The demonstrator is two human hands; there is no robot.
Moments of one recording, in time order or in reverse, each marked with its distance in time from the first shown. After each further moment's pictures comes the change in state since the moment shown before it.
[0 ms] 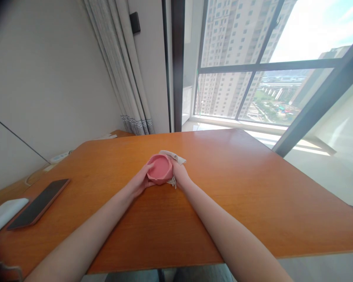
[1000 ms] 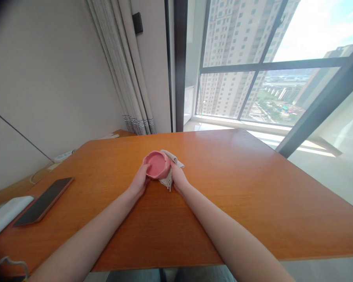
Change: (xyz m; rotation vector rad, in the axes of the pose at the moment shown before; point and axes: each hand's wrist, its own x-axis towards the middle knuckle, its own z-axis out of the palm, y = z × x) left_hand 0.012 -0.008 -0.004 -0.057 0.244 0.218; right_hand -0.006 0.005 0.016 0.204 -0.069 0.013
